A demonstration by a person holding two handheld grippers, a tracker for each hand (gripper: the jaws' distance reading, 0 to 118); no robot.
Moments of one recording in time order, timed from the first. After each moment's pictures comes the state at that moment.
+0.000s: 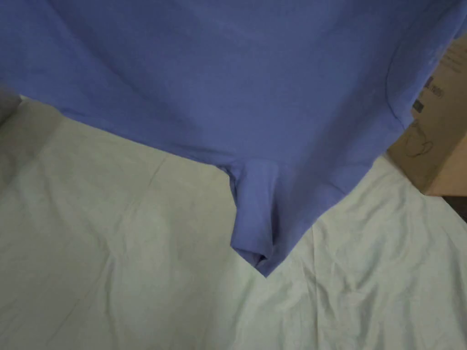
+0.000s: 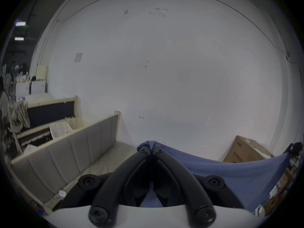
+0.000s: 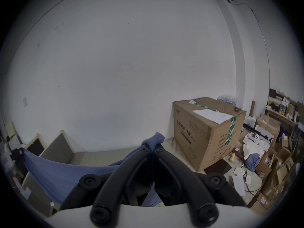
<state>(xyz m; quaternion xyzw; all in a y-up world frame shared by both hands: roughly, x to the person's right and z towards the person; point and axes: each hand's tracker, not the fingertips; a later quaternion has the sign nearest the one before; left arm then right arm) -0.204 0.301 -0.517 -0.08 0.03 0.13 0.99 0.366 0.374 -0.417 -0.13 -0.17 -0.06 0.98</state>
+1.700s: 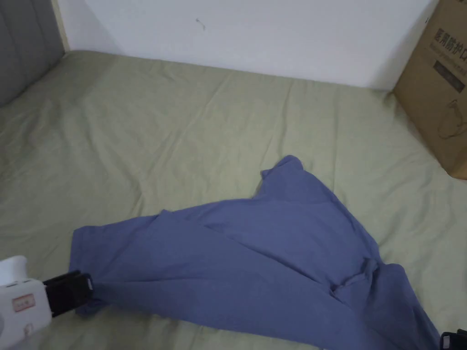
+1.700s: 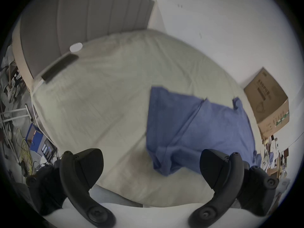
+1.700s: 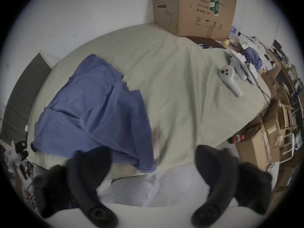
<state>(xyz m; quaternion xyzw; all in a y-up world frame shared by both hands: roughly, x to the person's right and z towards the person) -0.247 -0.172 -0.249 -0.43 0.06 0.20 0.88 0.413 -0.131 -0.135 -0.48 -0.16 -0.12 0.85</state>
